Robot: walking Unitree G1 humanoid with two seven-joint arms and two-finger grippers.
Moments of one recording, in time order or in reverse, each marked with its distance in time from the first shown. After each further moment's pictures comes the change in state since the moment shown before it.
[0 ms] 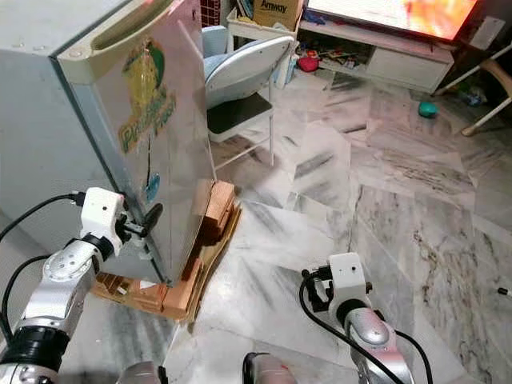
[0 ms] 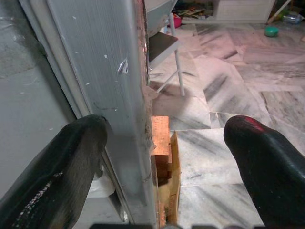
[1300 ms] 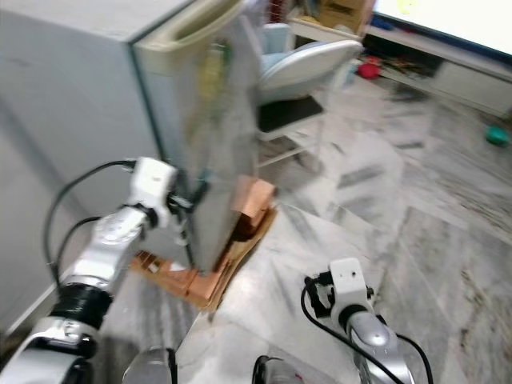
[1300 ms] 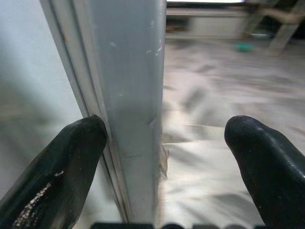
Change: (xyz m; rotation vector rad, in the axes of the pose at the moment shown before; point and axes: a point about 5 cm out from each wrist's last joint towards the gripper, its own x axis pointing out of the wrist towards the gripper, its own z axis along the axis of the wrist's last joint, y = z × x) left arm 0.049 -0.113 0.059 0.055 -0.110 -0.463; right arm 0.004 0.000 -0.009 -0.049 0.059 0.014
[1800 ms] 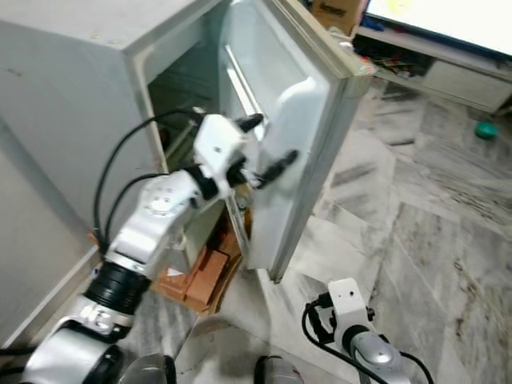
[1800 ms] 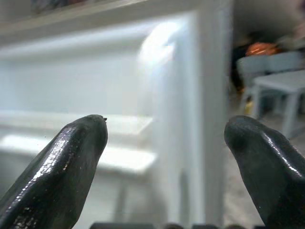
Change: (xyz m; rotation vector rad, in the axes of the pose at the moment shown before) left arm 0.004 -0.001 0.075 0.110 -0.303 -0.051; right arm -0.015 -0.002 -0.034 -0.021 0.128 0.022
